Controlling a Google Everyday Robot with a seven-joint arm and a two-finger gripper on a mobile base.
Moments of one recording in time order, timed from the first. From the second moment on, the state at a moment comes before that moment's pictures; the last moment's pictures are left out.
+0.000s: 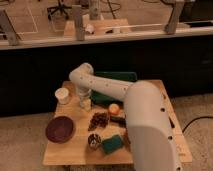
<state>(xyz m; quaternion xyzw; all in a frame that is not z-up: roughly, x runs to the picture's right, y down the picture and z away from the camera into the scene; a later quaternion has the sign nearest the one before) -0.135 0.083 0.908 -0.30 -0.12 -0.22 0.92</state>
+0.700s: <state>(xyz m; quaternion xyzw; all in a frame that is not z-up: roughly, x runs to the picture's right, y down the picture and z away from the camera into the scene) -0.135 0.090 0.918 -0.30 -0.12 -0.22 0.92</state>
